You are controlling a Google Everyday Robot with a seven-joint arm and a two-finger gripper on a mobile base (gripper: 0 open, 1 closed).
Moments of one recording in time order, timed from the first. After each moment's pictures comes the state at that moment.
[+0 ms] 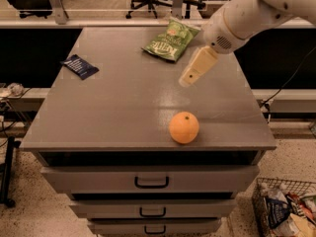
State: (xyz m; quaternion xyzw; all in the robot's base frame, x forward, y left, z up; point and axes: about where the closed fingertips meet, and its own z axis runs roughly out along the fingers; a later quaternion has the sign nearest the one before) arm 0.623 -0.103 0.937 -0.55 0.76 0.04 0.35
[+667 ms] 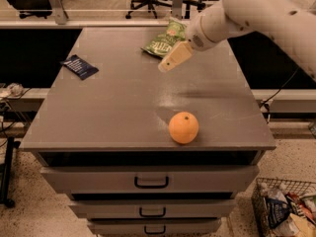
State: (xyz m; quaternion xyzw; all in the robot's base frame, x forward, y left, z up) arm 0.710 -0.070 0.916 -0.48 0.77 0.05 0.42
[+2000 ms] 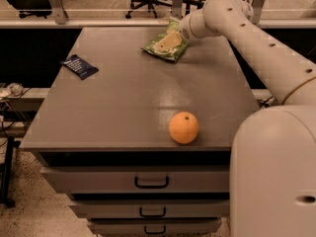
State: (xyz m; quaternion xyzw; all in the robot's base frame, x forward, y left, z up) arm 0.871 -0.077 0.879 -0.37 0.79 0.05 0.49
